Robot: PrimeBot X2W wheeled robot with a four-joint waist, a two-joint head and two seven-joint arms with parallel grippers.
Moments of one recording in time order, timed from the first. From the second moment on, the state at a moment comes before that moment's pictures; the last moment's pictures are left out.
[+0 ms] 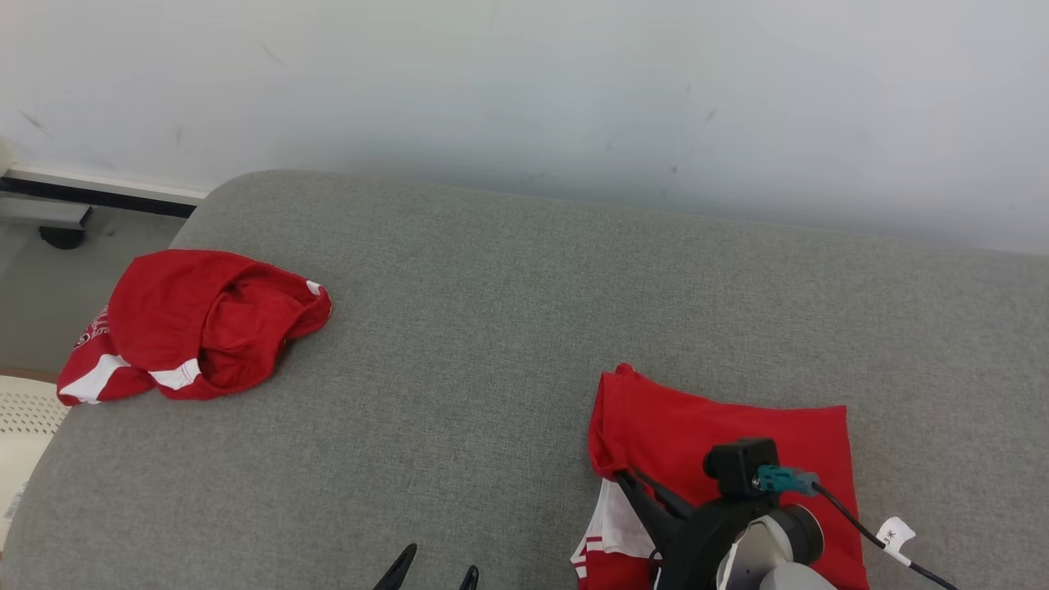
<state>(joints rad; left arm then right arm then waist) -0.06 0.34 -0.69 -0.08 -0.37 0.28 -0.26 -0.33 -0.21 0.68 0.39 0.59 0.13 0.07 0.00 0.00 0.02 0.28</state>
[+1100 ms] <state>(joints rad) -0.02 0.32 -0.57 -0.08 -0.36 0.31 -0.26 -0.30 -0.28 0.52 0.35 0.55 0.13 -0.17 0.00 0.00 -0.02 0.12</state>
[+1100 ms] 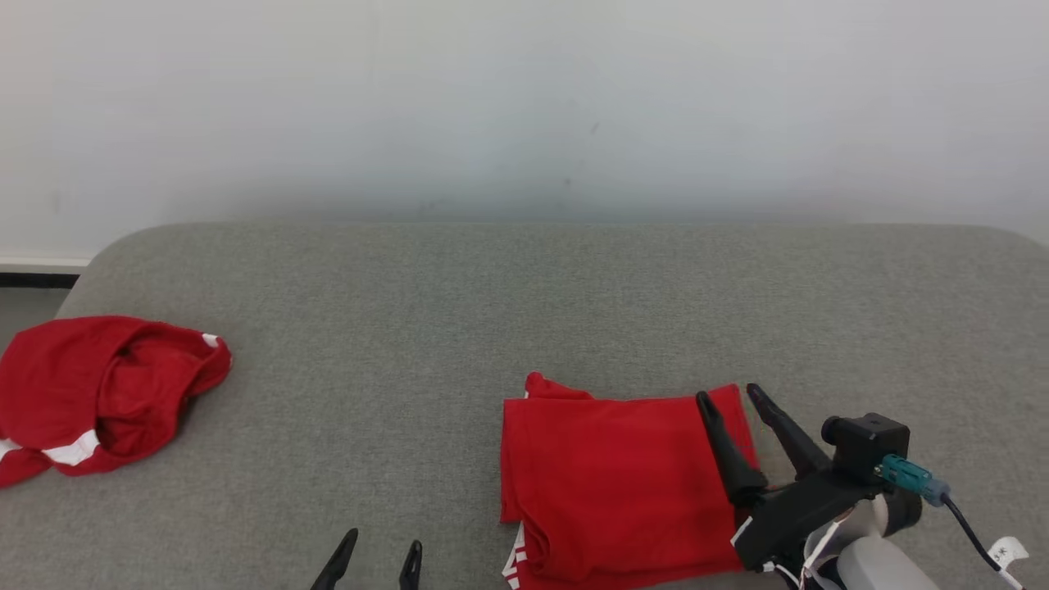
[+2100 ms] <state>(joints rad) 0.11 0.25 -0.32 -0.07 -0.30 0.26 -0.26 0.04 -0.28 0.31 0.06 0.26 0.13 -0.26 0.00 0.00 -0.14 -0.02</state>
